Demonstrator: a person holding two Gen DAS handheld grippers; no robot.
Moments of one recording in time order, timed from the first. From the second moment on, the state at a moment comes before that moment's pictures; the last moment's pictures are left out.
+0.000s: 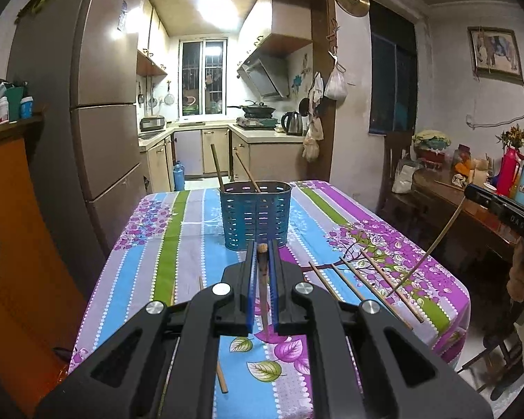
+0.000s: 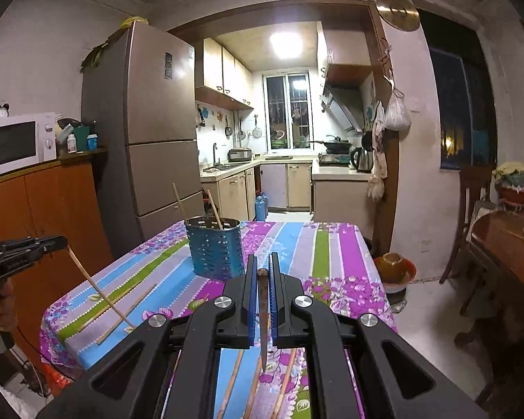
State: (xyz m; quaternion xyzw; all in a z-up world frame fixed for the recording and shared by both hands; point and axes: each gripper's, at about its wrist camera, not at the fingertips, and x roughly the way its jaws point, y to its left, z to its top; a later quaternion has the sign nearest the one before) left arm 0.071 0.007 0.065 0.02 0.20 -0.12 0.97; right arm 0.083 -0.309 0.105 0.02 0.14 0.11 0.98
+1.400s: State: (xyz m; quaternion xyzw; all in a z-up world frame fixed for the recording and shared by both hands) left arm 0.210 -0.023 0.216 0.04 0.03 -0.11 0.99; right arm 0.241 -0.207 0.275 0.01 0.07 0.17 0.98
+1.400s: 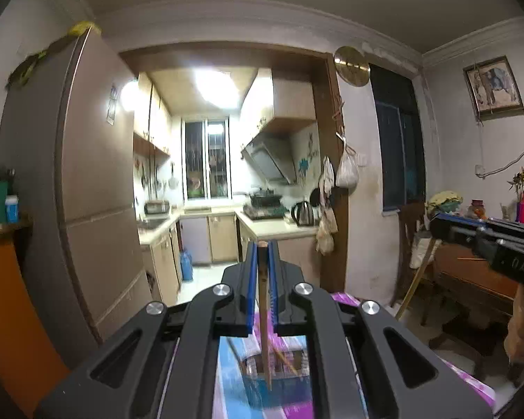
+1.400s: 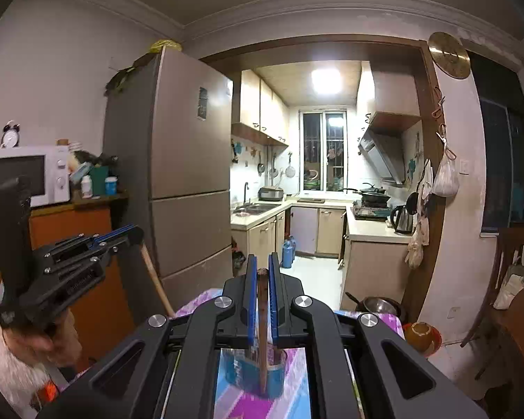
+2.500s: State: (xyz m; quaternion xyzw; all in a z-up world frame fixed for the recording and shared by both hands) left arm 0.315 0.010 0.119 -0.03 0.12 -0.05 0.99; right arm 0.355 -0.179 0.189 0.03 0.20 0.13 0.97
